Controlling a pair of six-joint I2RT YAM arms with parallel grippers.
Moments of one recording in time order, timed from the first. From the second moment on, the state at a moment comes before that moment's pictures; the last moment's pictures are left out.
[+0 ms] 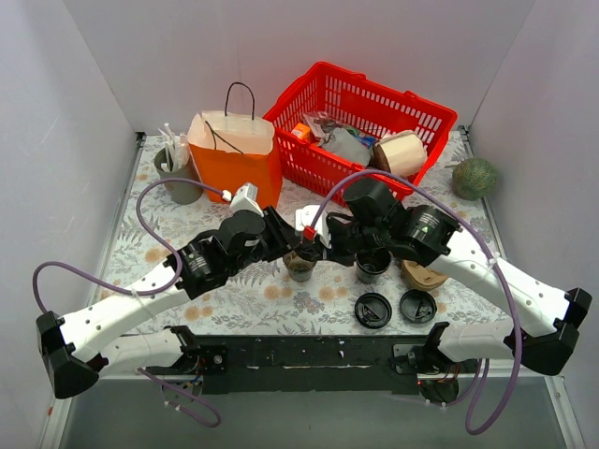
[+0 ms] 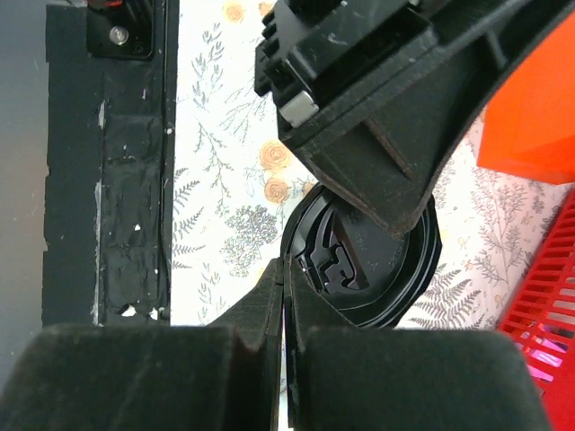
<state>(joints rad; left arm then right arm) -0.96 1.02 0.98 -0.42 -0.28 -1.12 0.99 1.22 1.38 -0.84 -0.42 -0.50</state>
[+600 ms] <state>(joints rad) -0.94 1.19 1.23 -0.65 -0.34 -1.17 1.03 1.10 1.21 -0.70 -0.31 -0.56</state>
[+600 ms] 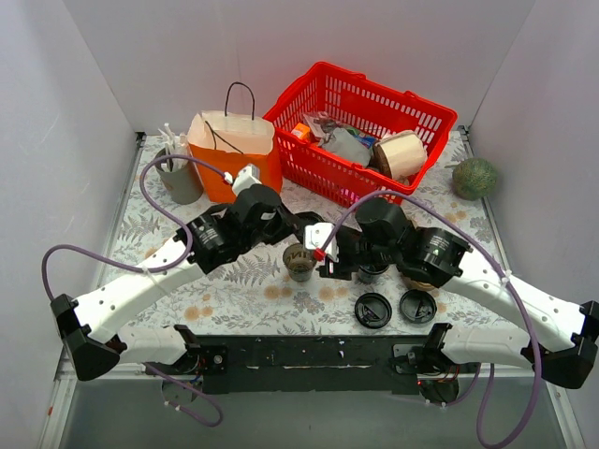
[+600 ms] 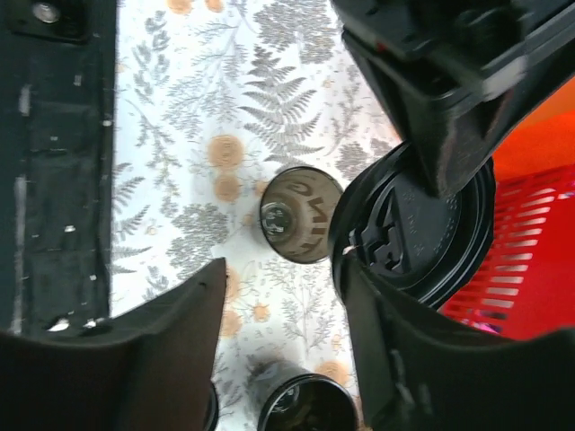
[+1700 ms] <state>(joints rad) -0.78 1.22 1.26 -0.76 -0.18 -1.28 1.15 1.07 0.85 0.00 0.15 -0.71</state>
